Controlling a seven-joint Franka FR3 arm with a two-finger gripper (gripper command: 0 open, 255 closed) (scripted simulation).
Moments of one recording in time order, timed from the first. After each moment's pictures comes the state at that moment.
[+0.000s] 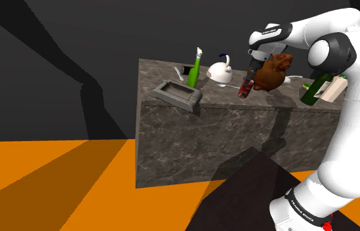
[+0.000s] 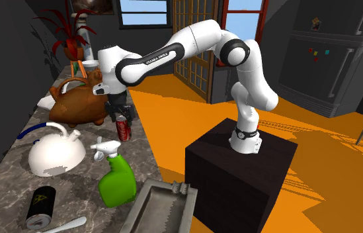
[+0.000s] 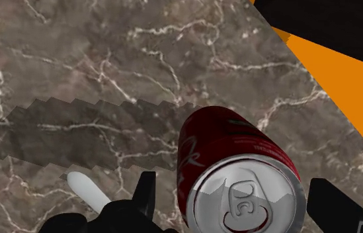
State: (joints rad) arm -0.23 0.45 -0.46 -1.54 0.21 1.93 -1.03
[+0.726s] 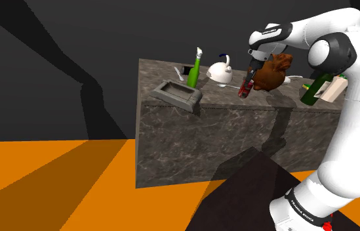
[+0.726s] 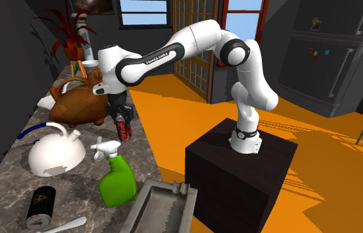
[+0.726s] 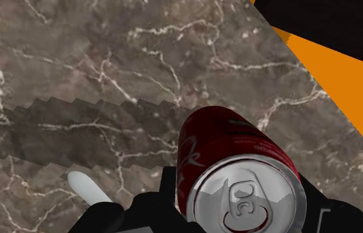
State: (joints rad) arm -0.23 0.44 -0.46 -1.54 0.21 1.93 -1.03
